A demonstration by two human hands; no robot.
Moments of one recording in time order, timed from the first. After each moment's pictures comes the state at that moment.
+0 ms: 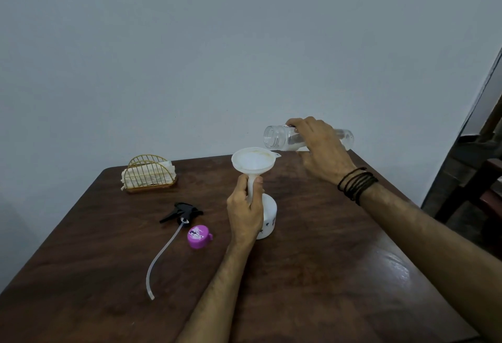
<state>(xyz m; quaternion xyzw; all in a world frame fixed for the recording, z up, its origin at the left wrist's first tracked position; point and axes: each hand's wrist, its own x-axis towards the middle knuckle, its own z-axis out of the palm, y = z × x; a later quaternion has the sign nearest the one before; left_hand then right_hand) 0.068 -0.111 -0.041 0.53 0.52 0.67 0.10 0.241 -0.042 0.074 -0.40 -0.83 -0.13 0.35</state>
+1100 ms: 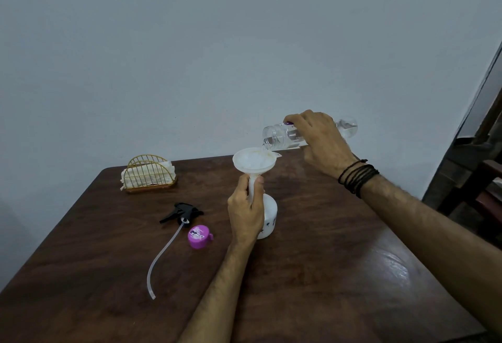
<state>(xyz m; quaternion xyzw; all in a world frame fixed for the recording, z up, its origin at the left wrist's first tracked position) 0.066 -0.110 -0.043 0.53 0.52 0.66 0.08 0.240 -0.039 0.088 -0.39 -0.84 -0.19 0.34</state>
